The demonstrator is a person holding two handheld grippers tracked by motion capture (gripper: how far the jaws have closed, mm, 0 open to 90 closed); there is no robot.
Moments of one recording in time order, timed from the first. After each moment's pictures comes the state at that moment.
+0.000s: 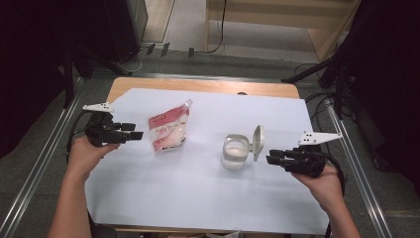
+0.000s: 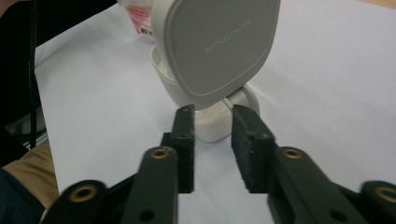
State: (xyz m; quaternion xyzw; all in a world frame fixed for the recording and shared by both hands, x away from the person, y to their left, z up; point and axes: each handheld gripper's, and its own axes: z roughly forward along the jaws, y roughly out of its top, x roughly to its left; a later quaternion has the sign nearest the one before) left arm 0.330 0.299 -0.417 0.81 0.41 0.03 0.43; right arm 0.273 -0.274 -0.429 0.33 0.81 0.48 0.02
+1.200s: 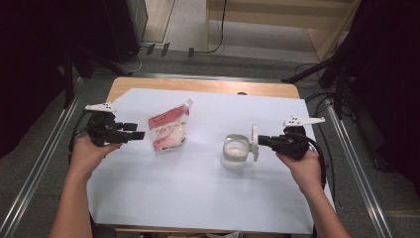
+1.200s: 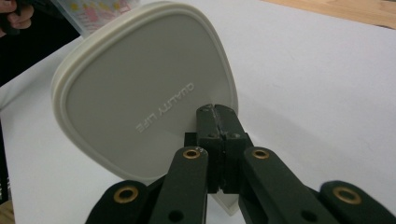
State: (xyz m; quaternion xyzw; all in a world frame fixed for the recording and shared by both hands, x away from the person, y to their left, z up) left arm 0.331 0.295 -0.418 0.81 0.41 0.03 0.43; right arm 0.315 -0.242 -0.428 0.38 0.79 0.48 0.04
